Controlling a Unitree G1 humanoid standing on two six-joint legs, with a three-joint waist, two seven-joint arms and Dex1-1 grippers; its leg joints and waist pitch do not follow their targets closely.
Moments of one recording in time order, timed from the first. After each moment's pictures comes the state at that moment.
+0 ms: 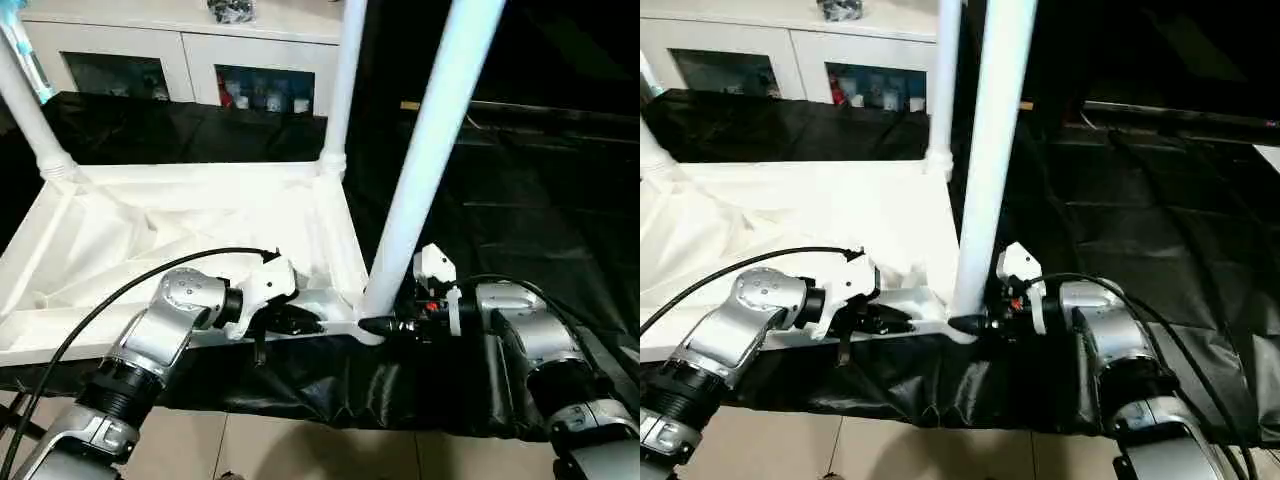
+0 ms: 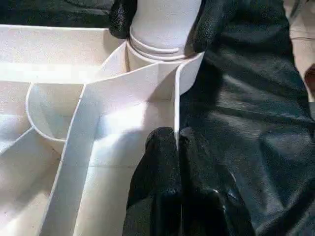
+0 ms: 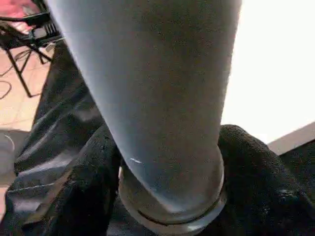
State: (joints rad) left arm -0.48 0.42 -0.31 0.35 -0.02 0.19 -1.22; right arm -0.53 -0.34 0.14 0.68 0.13 0.04 1.32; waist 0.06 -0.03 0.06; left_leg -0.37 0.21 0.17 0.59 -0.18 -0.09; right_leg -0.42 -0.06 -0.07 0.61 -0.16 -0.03
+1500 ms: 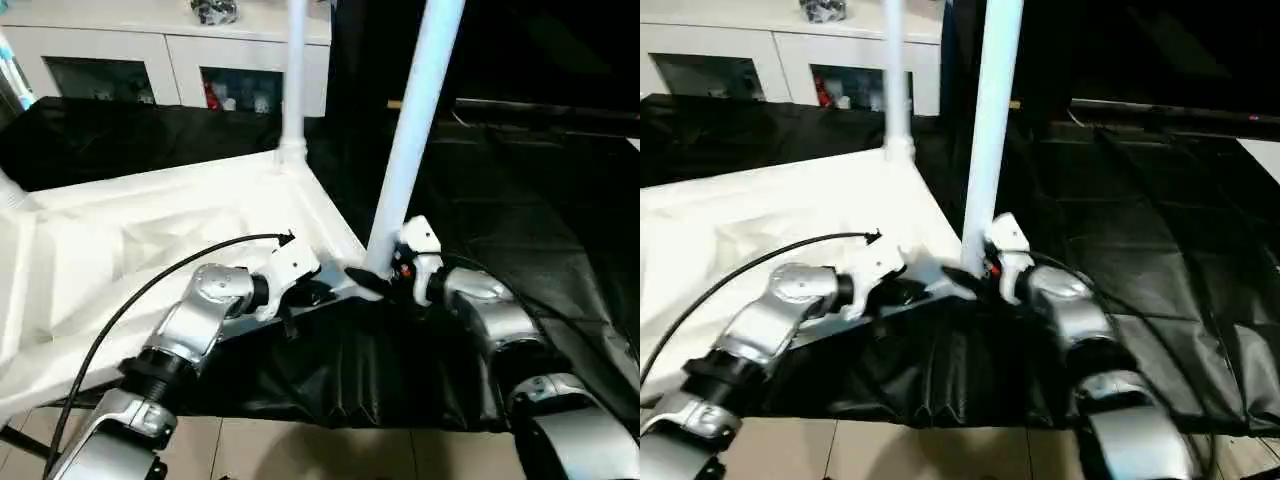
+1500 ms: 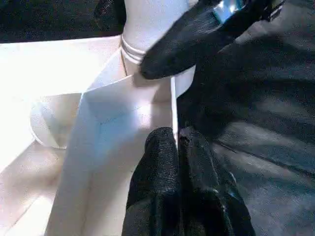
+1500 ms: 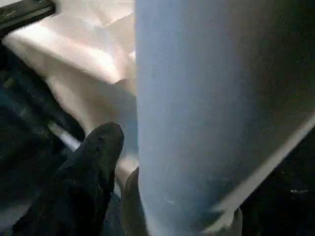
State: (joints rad) left arm -0.54 0.30 -0.28 0.44 0.05 0.21 -1.00; right arm -0.65 -0.24 0.09 0.89 0.05 -0.11 0.97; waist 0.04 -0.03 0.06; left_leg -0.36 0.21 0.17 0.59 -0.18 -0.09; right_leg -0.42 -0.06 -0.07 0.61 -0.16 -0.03
